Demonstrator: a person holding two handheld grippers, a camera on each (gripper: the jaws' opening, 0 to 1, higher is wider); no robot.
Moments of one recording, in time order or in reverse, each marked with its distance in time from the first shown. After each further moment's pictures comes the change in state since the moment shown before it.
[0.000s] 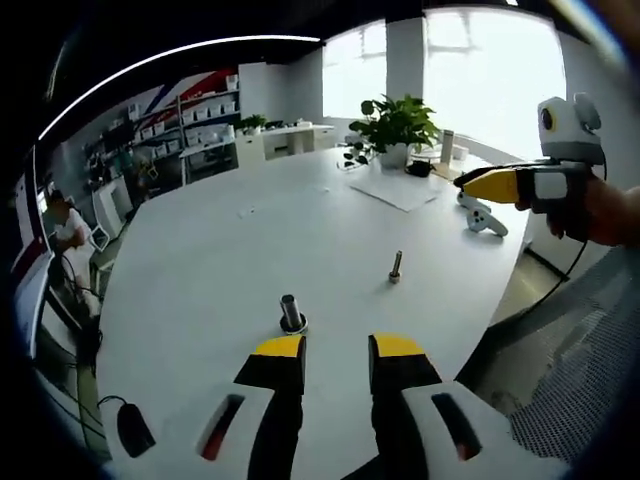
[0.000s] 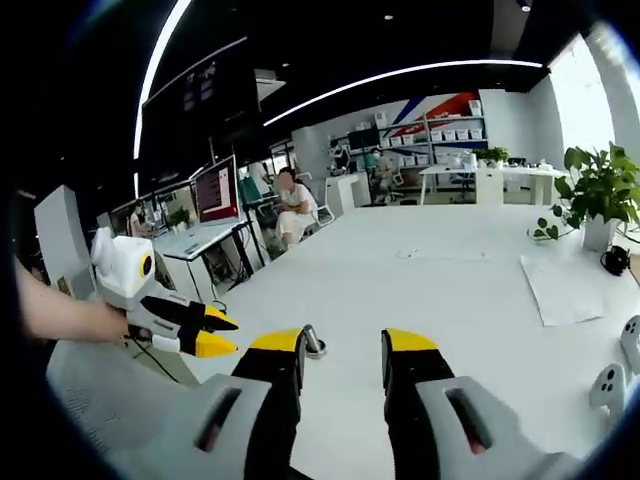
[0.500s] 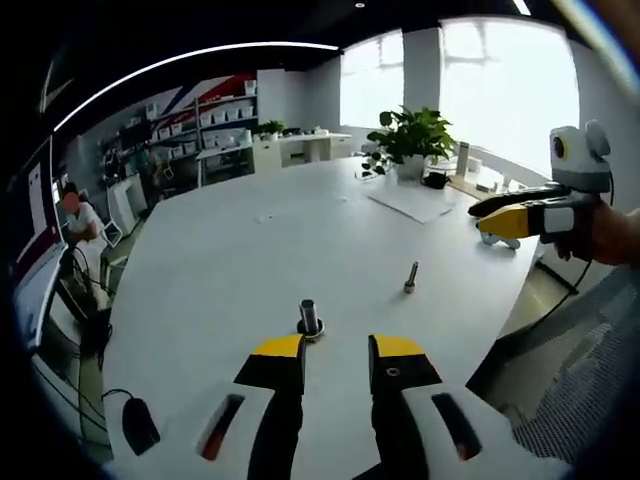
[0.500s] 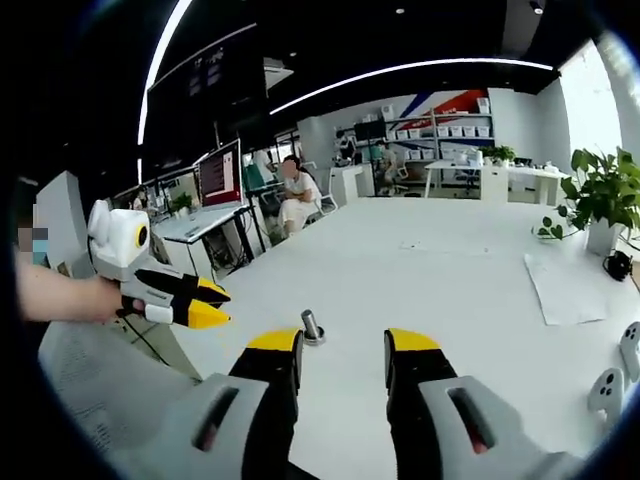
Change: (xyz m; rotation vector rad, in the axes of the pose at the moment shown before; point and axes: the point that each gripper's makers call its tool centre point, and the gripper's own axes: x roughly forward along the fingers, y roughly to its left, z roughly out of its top) left arm -0.003 0.010 0.002 -0.017 -0.022 0.044; right arm 0.004 0.002 -0.012 -0.032 0.047 0.010
